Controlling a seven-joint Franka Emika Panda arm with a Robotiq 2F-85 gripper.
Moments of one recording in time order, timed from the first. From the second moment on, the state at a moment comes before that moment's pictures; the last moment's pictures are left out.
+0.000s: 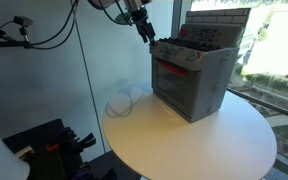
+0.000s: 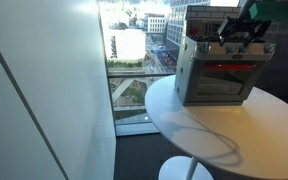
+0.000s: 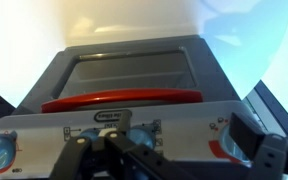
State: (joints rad) arm 0.18 0.12 0.00 -1.93 -0.25 2.39 0.66
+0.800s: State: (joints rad) arm 0.16 0.03 0.04 -1.93 -0.01 2.02 0.53
